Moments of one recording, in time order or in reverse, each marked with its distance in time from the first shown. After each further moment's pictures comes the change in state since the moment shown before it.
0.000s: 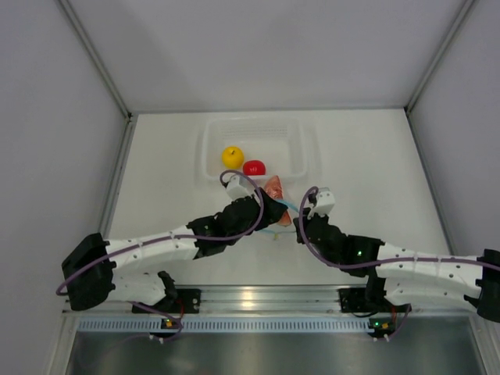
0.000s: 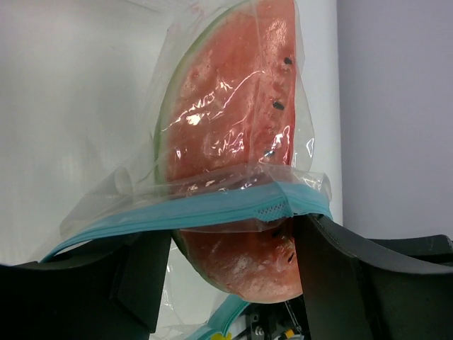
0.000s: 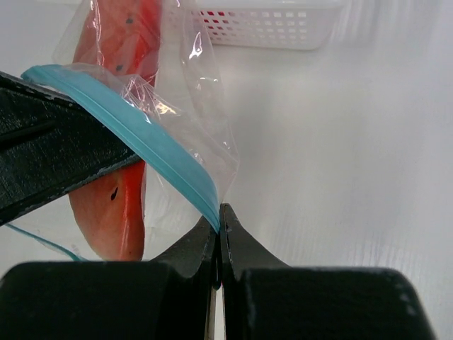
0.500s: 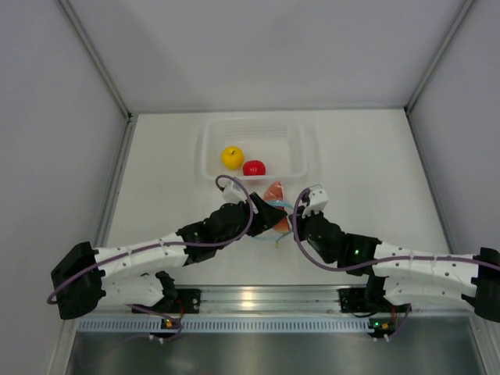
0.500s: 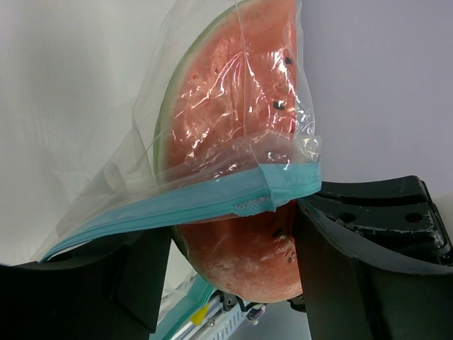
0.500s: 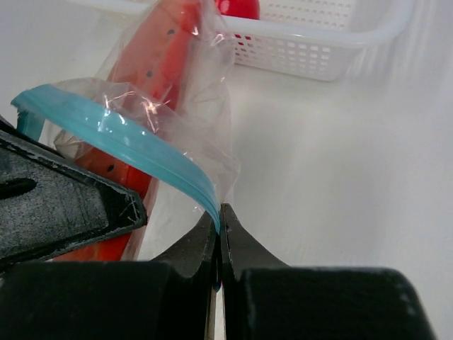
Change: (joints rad) left arm 0.013 -0.107 -0.117 0.114 0.164 -0.042; right arm -0.019 0.016 0.000 0.107 -0.036 -0.156
